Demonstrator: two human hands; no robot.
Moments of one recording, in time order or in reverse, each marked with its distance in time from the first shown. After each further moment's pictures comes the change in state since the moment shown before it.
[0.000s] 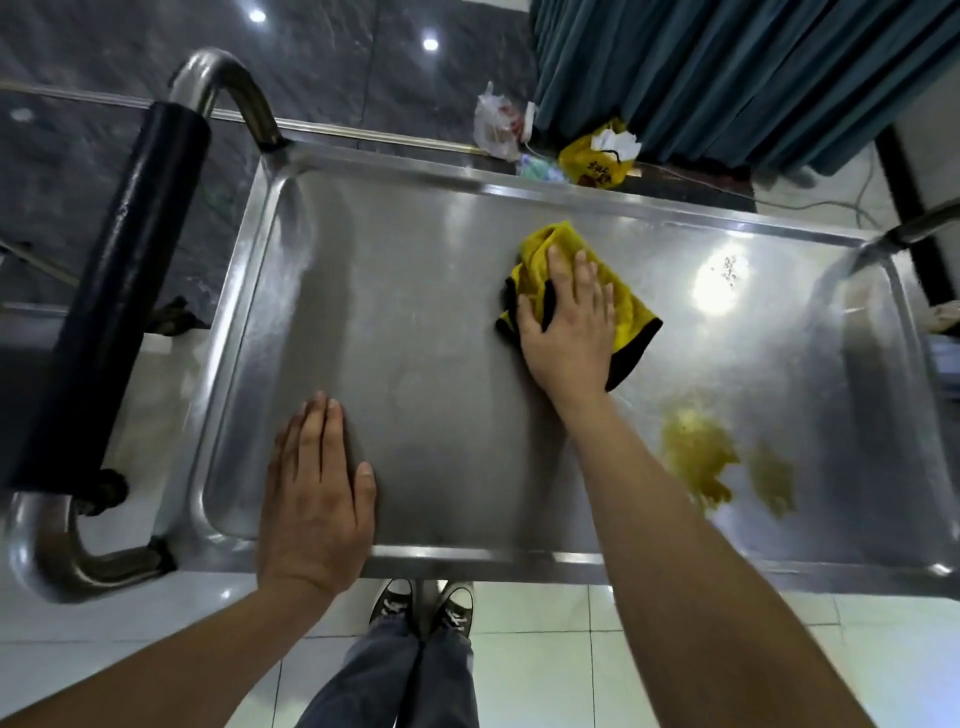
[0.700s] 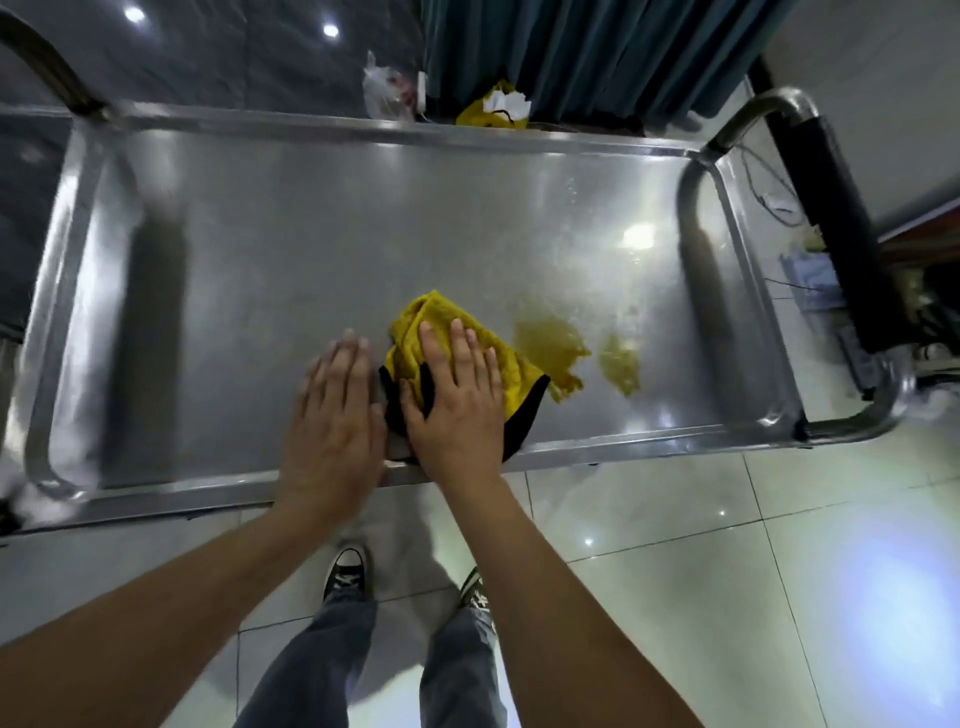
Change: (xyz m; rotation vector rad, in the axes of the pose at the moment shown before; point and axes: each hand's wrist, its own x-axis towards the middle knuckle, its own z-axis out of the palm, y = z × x) left_hand -0.024 0.119 0.031 -0.073 0.053 0.371; right_hand -0.179 0.046 -0.031 0.049 -0.036 -0.029
